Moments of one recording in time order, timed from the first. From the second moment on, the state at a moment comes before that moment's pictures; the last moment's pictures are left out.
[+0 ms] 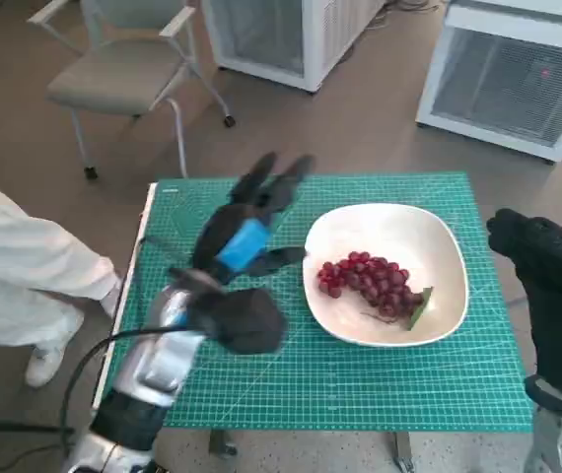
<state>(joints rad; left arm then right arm) -0.61 0.31 -0.16 0.33 0.43 -0.20 0.03 -0.25 -0.24 -0.24 -0.12 0.33 -0.30 0.29</state>
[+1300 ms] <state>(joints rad) -0.35 0.38 -0.02 0.13 0.35 -0.17 -0.02 -0.24 -0.24 -0.23 -0.12 0.32 -0.31 0.30</state>
